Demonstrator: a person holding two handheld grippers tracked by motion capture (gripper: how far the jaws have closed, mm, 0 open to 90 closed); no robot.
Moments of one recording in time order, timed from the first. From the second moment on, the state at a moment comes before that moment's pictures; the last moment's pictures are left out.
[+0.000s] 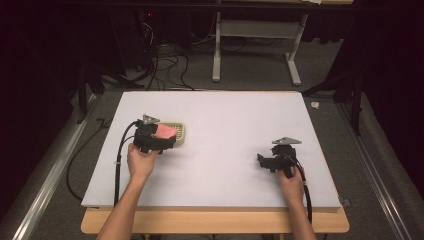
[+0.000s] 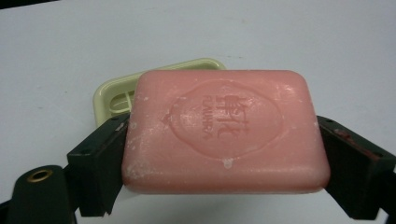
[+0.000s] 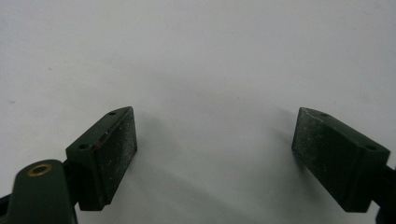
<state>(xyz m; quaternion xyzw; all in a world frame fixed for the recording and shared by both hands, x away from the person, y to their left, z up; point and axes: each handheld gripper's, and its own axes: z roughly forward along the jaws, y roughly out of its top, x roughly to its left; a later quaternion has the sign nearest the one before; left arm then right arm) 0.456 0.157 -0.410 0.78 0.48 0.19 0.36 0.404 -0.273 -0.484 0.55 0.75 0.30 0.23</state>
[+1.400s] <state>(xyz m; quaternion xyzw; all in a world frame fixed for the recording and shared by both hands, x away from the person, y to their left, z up) 0.509 0.147 -0.439 0.76 0.55 0.17 0.30 0.404 -0.273 -0.484 0.55 0.75 0.30 0.23</state>
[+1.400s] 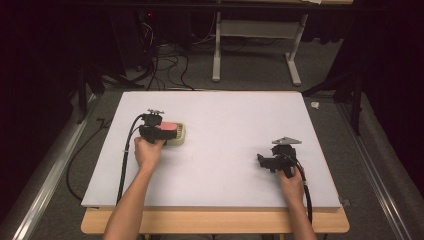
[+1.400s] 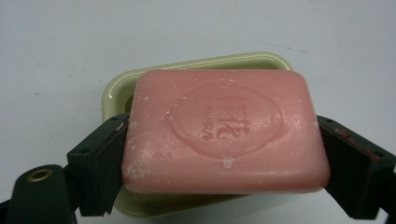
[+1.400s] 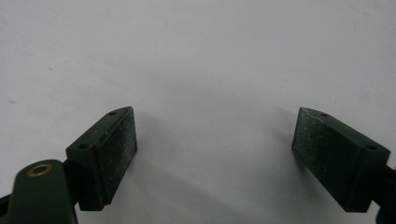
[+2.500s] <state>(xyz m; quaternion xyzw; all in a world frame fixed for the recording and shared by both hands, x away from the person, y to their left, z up) 0.513 0.147 -0.442 0.74 0.57 0.17 0.30 0.404 -0.273 -0.484 0.54 0.75 0.30 0.23</state>
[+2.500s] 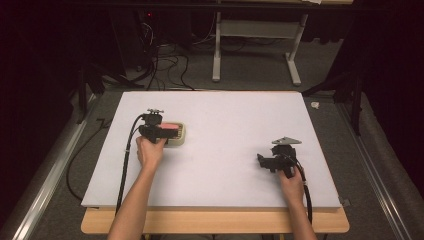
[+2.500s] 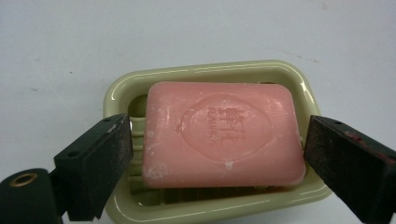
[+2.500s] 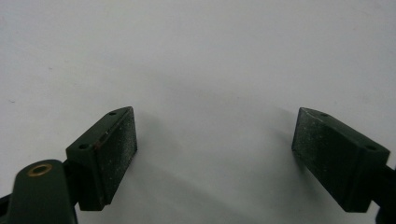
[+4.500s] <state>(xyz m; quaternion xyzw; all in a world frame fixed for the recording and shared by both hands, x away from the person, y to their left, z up) 0.427 0.190 -0.388 0.72 0.50 0.23 0.42 0.404 -0.273 -0.484 0.54 0.75 0.30 0.23</state>
